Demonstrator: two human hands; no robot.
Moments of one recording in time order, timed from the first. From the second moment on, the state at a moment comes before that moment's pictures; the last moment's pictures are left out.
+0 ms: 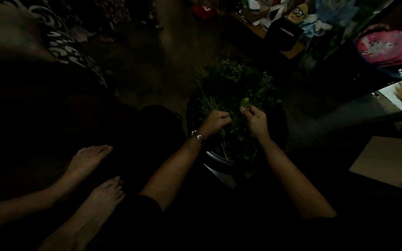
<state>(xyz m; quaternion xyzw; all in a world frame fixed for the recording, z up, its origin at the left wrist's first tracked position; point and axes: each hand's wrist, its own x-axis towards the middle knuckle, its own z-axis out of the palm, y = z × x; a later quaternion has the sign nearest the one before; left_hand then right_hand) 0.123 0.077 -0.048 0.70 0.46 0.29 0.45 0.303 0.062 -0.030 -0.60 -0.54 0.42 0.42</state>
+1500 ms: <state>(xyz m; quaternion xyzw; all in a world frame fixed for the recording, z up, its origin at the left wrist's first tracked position) 0.124 0.073 -0.048 0.66 0.49 0.26 0.51 0.337 0.069 -0.029 -0.48 -0.74 0.39 0.24</state>
